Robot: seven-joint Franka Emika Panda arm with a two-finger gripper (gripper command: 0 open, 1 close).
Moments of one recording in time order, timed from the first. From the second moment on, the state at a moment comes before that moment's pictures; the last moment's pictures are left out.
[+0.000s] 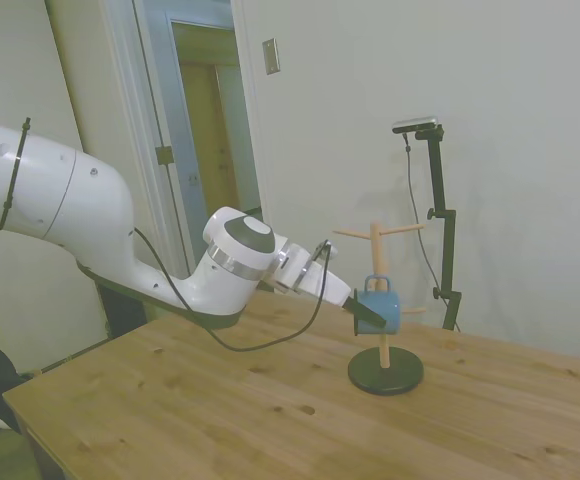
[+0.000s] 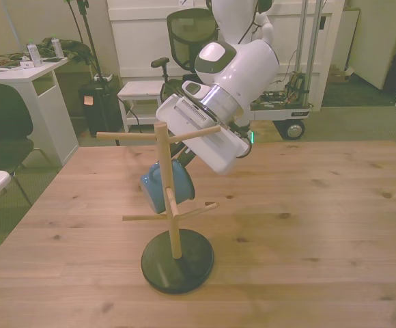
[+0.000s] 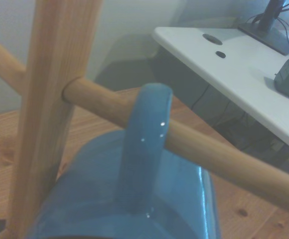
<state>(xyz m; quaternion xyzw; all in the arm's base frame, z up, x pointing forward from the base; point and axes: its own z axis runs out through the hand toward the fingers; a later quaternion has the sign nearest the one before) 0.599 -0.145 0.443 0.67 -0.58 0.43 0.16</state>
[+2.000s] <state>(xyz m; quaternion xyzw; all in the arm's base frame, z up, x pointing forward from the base) 0.569 -0.128 0.478 0.67 -0.58 0.44 0.13</state>
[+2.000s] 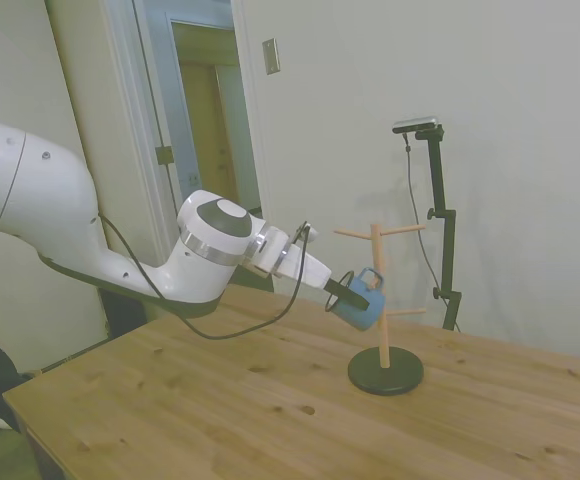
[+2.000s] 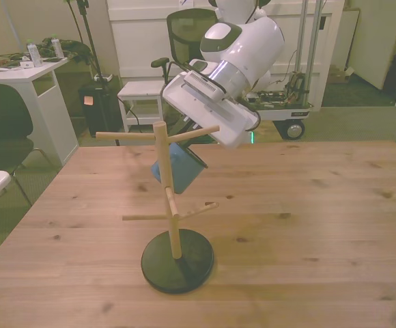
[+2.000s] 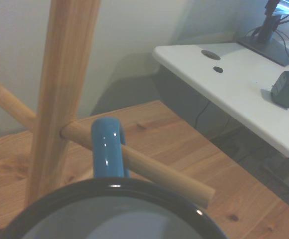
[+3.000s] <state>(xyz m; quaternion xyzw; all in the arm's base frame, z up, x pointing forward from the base) 0.530 -0.137 0.489 0.66 -0.59 0.44 0.12</state>
